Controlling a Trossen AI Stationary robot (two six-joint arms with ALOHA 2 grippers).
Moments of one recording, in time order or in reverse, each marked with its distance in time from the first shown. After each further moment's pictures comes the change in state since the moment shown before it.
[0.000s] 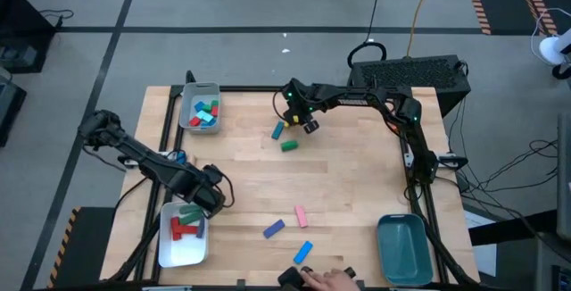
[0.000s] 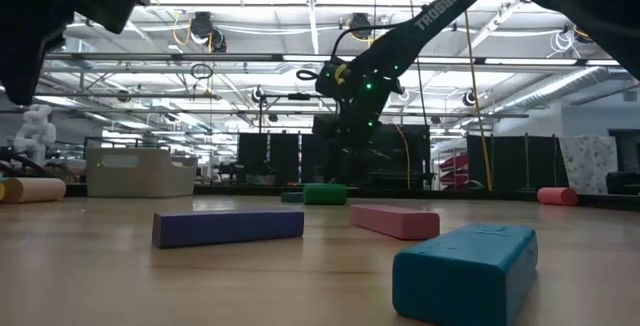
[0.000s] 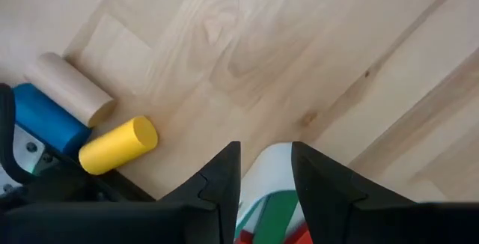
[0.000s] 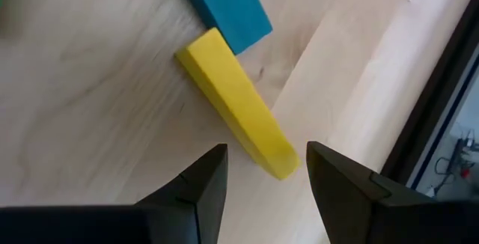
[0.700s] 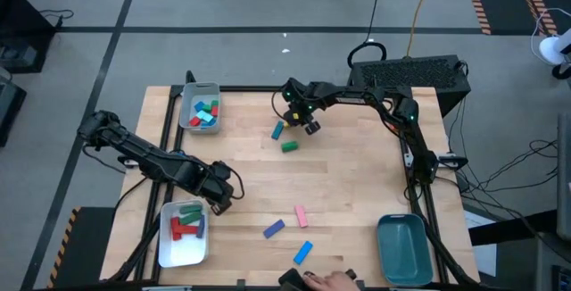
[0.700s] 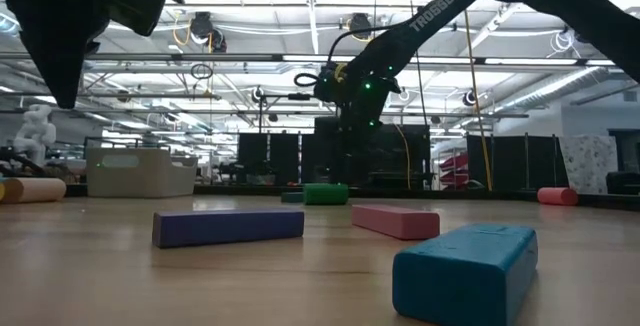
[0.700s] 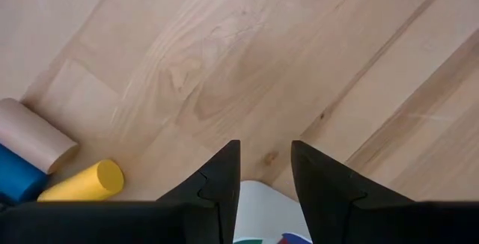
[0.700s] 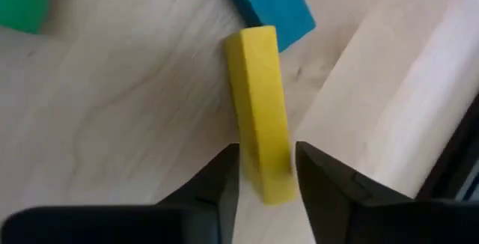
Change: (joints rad) left arm 0.092 0.000 0.000 0.128 -0.007 0.091; right arm -0.005 0.032 0.061 -0.128 -0.058 0.012
